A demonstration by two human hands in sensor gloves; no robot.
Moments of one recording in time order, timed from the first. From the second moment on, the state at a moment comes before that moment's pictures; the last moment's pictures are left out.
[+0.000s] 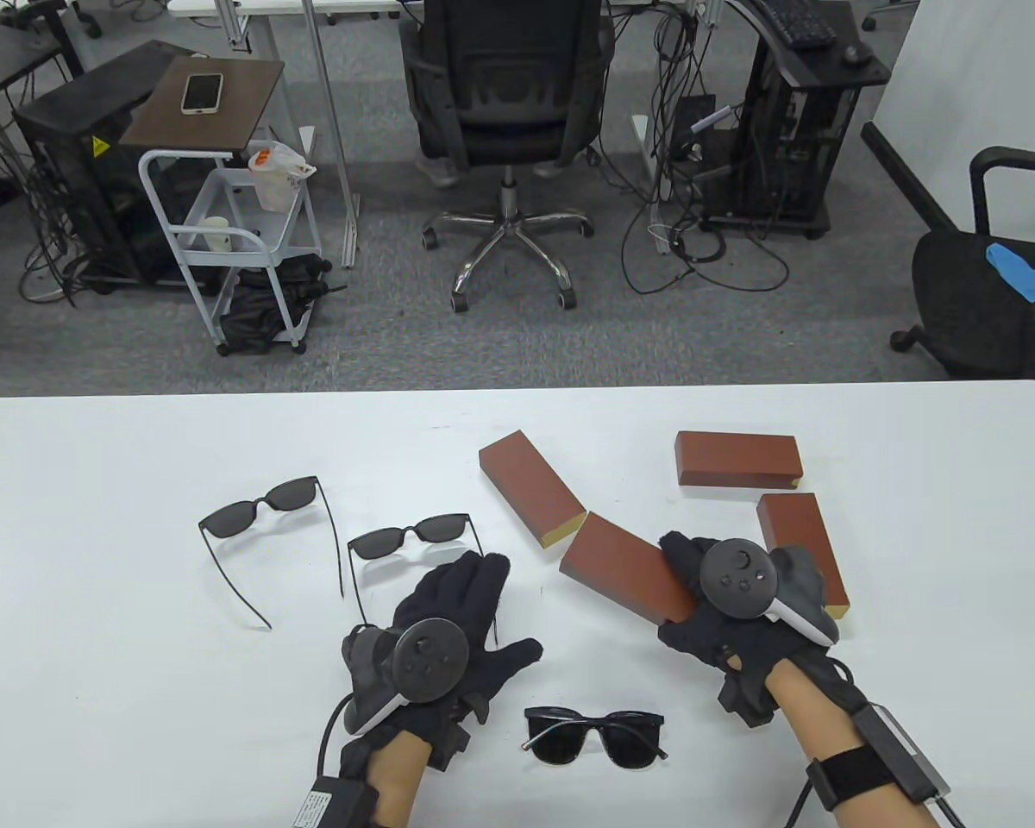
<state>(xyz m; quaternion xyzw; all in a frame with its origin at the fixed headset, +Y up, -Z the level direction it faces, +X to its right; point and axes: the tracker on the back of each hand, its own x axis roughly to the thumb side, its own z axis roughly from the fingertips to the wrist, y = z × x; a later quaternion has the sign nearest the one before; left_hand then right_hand) -0.125 -0.689 -0.297 0.12 -0.18 0.20 0.96 0.191 -0.667 -0.344 0.17 0.02 0.97 0.16</state>
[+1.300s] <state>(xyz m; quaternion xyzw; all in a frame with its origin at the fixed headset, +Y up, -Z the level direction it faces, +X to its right) -0.133 -0.702 -0.311 -0.04 -0.26 0.36 0.90 0.192 -0.704 -0.316 0.27 0.04 0.88 0.39</state>
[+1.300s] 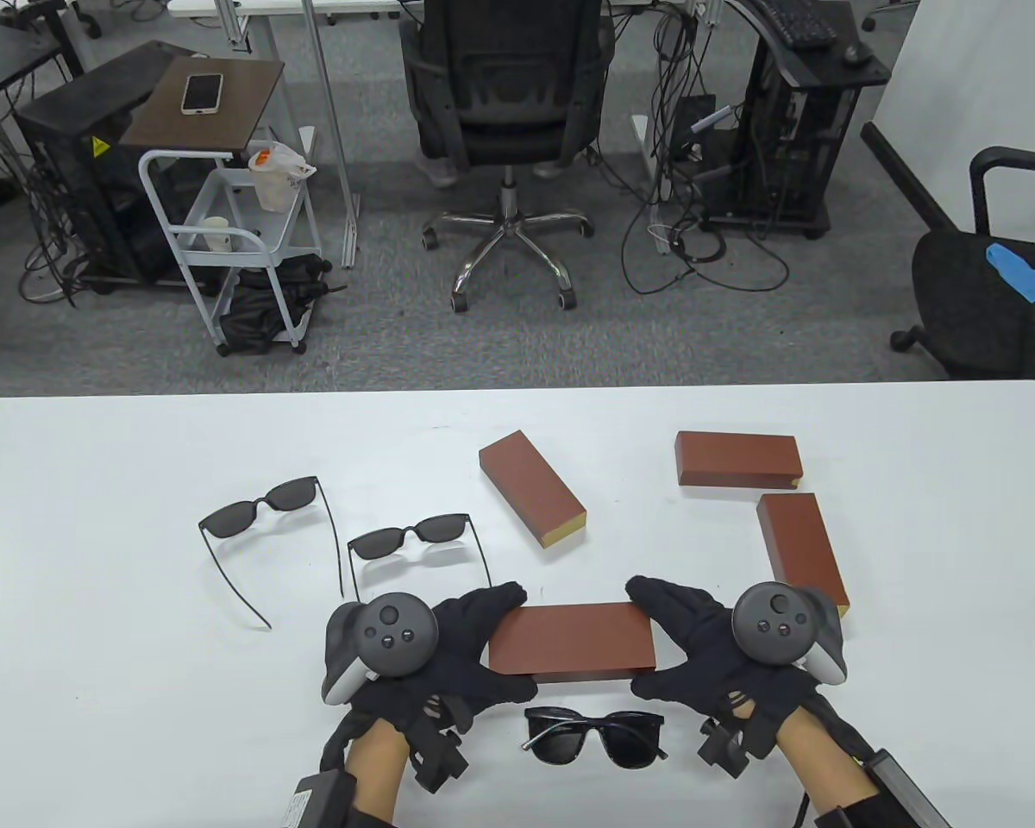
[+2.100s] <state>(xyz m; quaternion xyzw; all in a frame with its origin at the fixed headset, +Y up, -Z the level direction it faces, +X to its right) -0.154 -0.713 -0.316 -0.06 -0.21 0.38 0.90 0.248 -0.708 -0.329 0.19 0.06 0.86 0.47</state>
